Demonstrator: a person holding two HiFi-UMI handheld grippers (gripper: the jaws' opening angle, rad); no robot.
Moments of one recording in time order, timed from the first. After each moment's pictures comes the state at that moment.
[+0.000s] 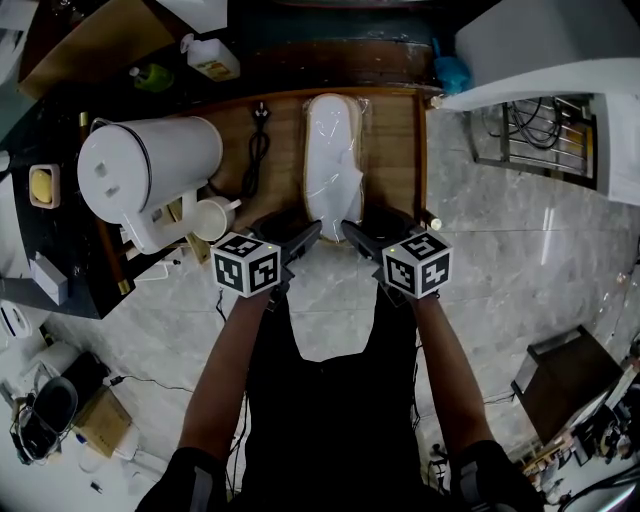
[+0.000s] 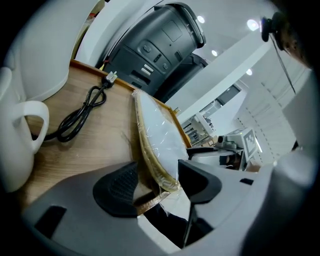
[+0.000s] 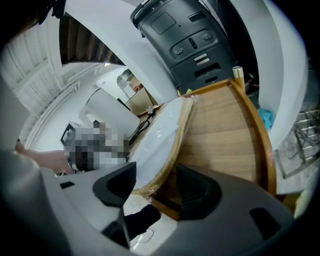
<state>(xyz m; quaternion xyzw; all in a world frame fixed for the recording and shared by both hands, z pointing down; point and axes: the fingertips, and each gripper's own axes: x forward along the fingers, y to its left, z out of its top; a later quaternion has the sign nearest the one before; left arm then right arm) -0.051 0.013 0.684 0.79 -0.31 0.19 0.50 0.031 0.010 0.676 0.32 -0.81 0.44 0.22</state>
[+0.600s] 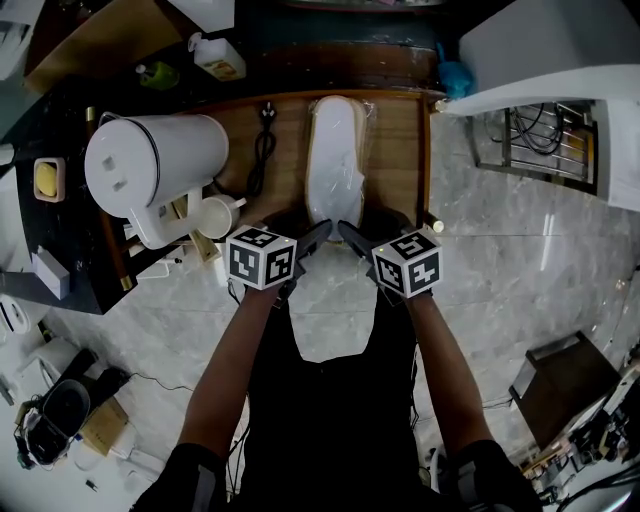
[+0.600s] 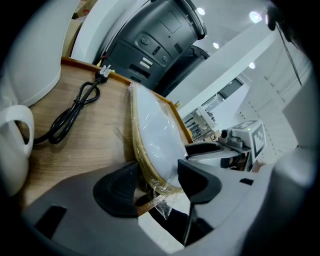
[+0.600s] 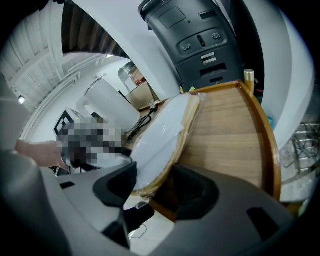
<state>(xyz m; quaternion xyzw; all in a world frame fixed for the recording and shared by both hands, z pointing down) -0.039 0.013 0.691 0.78 -0.30 0.23 0.50 0.018 0.011 0.682 0.31 -0.81 0.42 0.26</state>
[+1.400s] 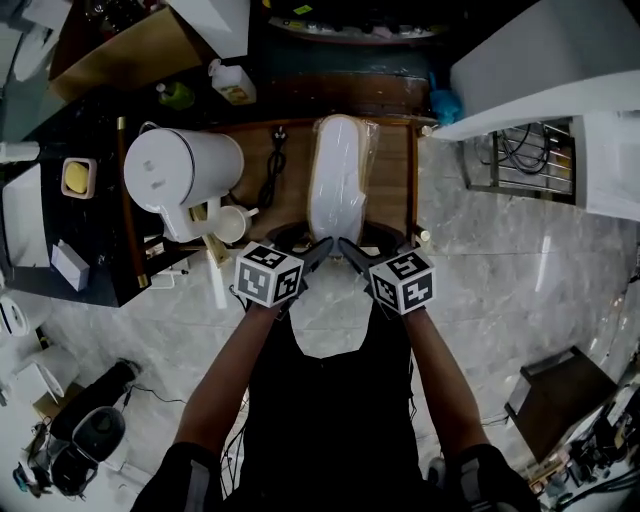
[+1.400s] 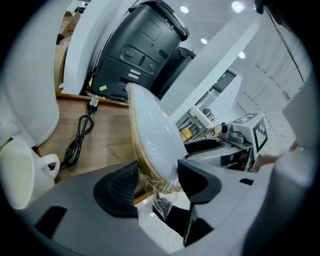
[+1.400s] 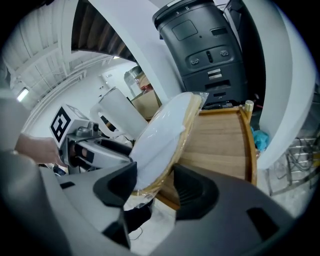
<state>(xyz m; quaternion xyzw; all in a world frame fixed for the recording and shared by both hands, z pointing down) -0.039 0.017 0.630 0.81 -0.31 0.24 0.44 0.017 0.016 0.624 0.32 -0.83 0.38 0.26</state>
